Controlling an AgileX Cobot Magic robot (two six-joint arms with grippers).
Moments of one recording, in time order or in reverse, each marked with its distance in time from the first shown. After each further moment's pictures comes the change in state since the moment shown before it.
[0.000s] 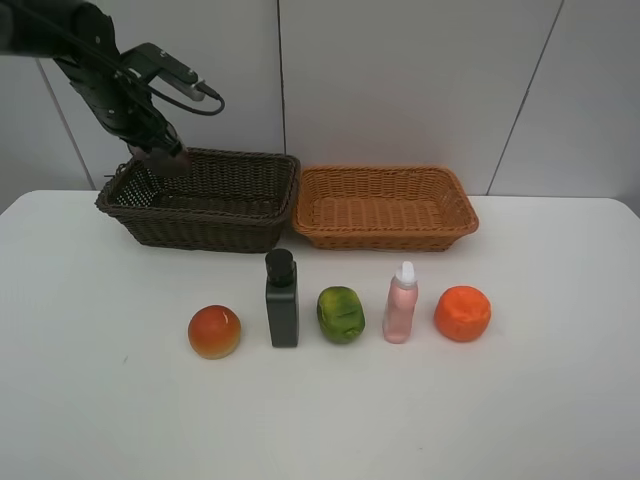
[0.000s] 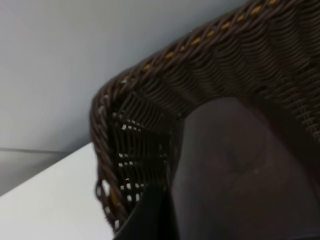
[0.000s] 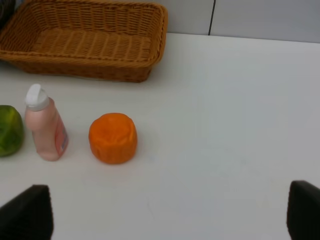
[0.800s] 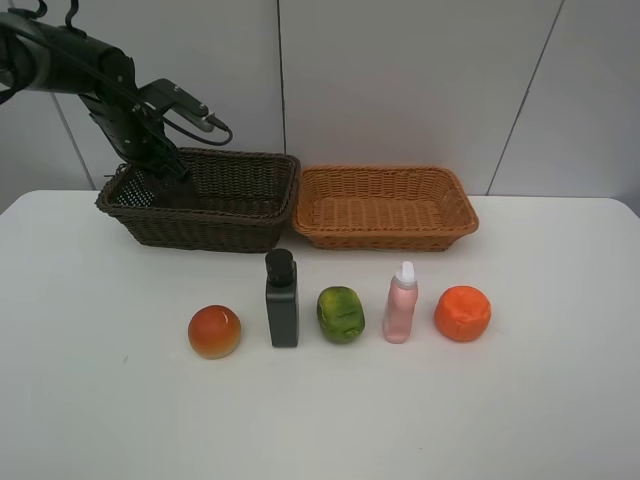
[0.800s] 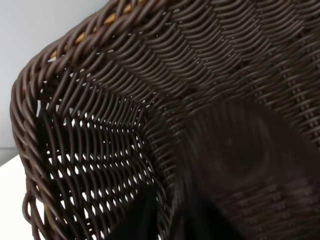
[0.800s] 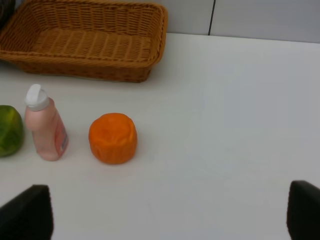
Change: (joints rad) left arm 0.000 0.096 0.000 0.000 -0.037 0.000; right arm 0.000 0.000 0.000 0.000 0.000 0.000
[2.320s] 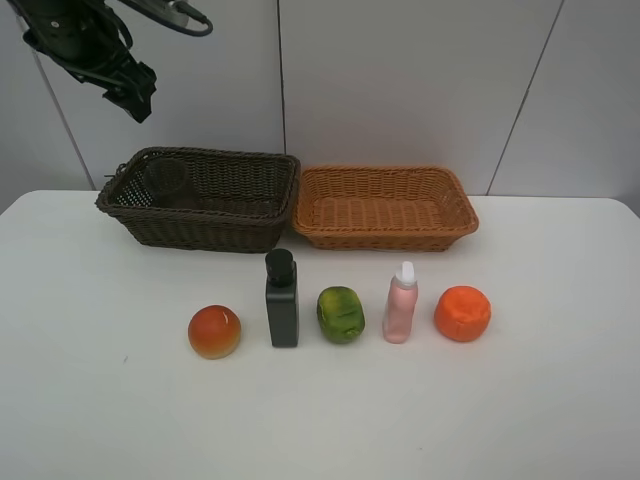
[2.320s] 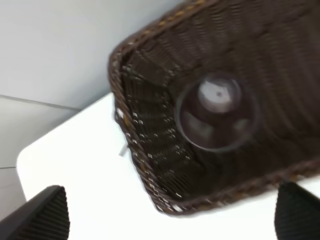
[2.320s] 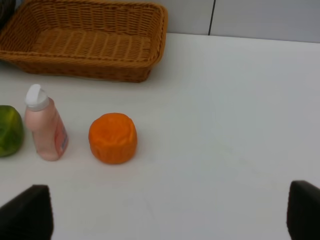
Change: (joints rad) left arm -0.096 -0.374 0.000 -0.002 0.383 0.003; right arm 0.000 0.000 0.000 0.000 0.000 0.000
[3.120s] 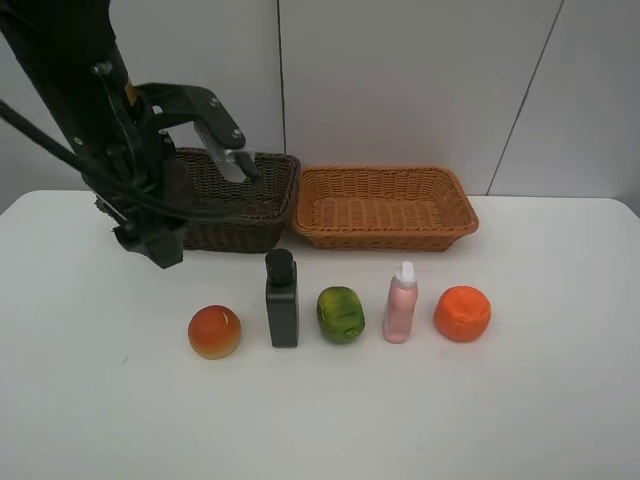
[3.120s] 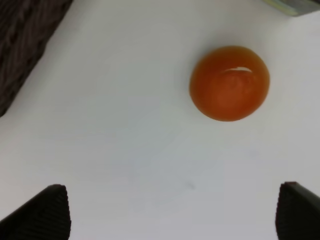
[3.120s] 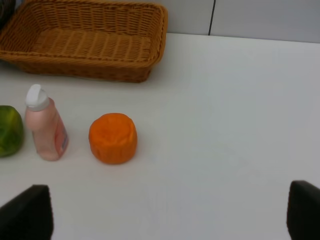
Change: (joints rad) left arm -0.287 -0.195 0.445 -0.141 0.090 0.210; right arm 0.000 0.000 0.000 0.000 0.000 0.000
